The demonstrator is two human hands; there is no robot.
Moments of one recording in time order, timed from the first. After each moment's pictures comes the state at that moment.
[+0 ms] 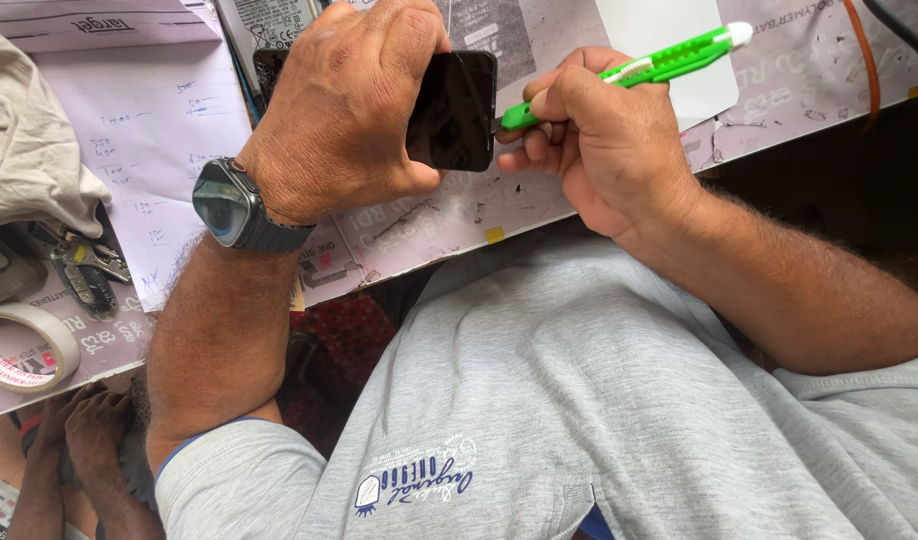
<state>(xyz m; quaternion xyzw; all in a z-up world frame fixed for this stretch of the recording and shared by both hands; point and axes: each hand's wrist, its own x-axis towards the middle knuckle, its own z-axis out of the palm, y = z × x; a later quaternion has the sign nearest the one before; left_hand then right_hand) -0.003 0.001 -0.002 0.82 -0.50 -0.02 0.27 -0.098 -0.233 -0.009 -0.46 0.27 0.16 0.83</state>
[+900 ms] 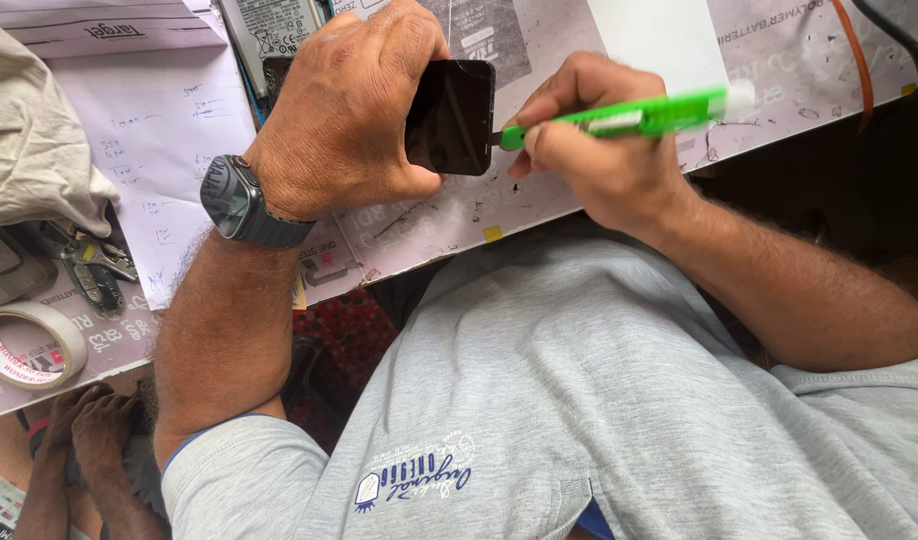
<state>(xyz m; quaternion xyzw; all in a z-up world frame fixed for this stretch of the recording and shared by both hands) -0.003 0.000 -0.002 0.82 -0.51 -0.04 0.28 -0.110 -0.248 -0.020 -0.70 -0.02 0.10 0.70</state>
